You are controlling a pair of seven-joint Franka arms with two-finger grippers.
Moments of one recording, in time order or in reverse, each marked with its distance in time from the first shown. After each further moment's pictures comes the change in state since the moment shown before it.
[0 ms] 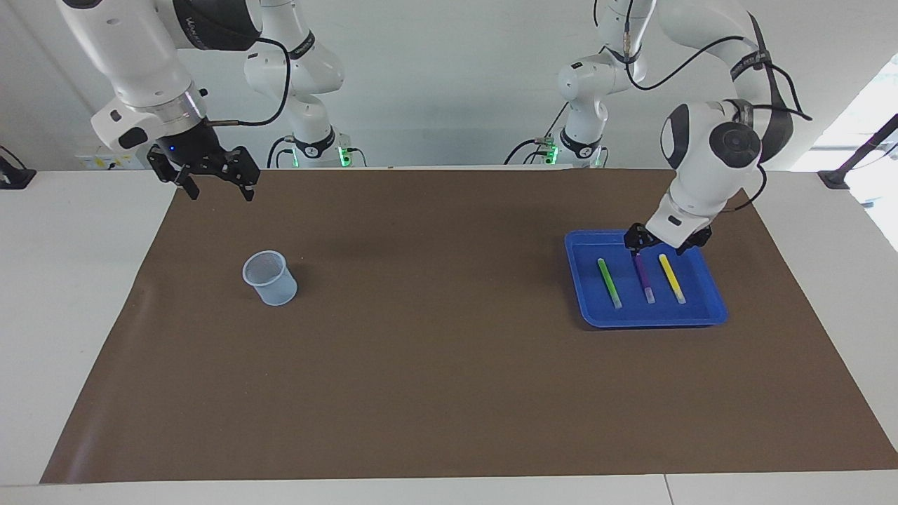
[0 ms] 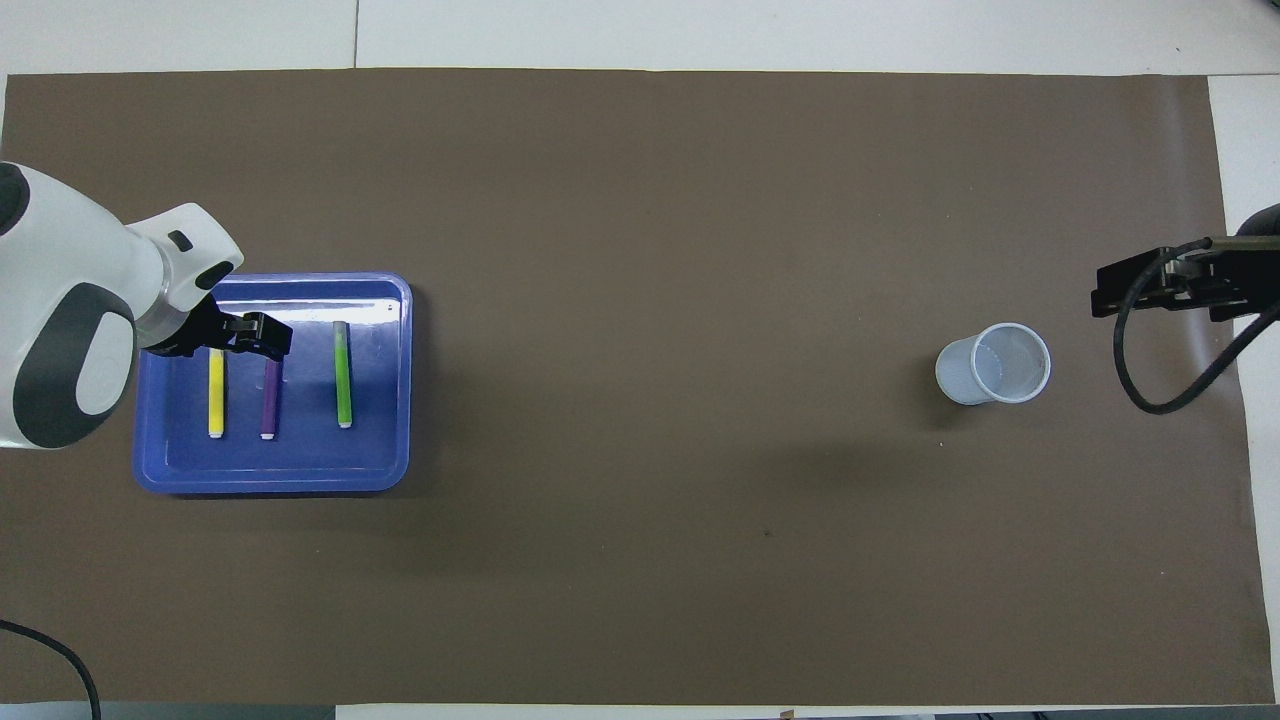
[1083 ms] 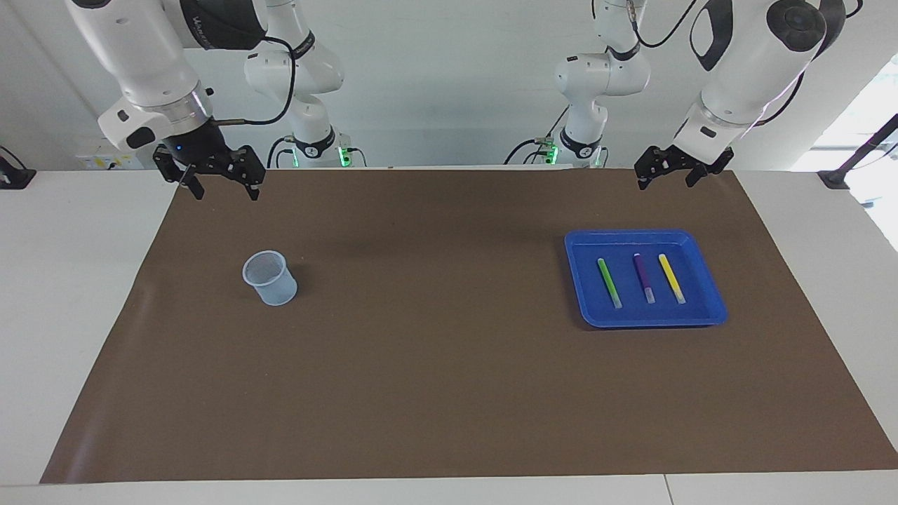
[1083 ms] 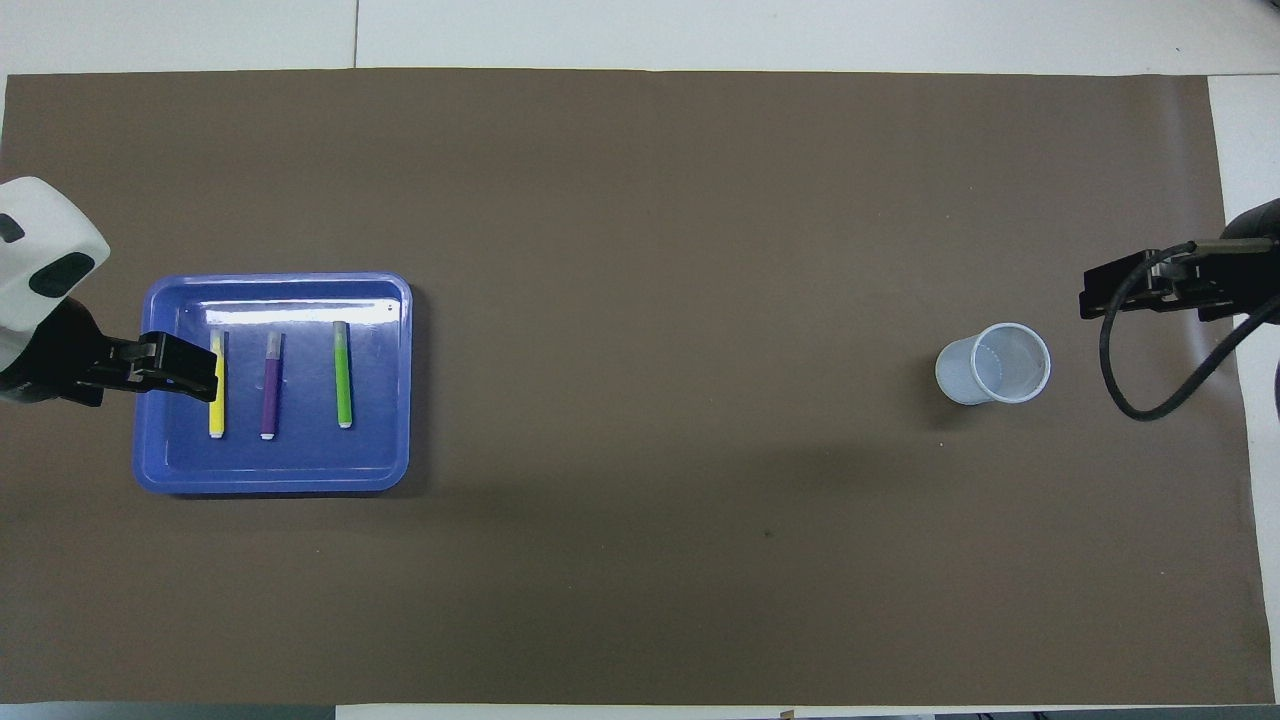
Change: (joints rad) left arm -0.243 -0.100 0.275 0.208 -0.135 -0.313 -0.024; right arm 0.007 0.000 0.003 -0.001 0.000 -0.004 0.000
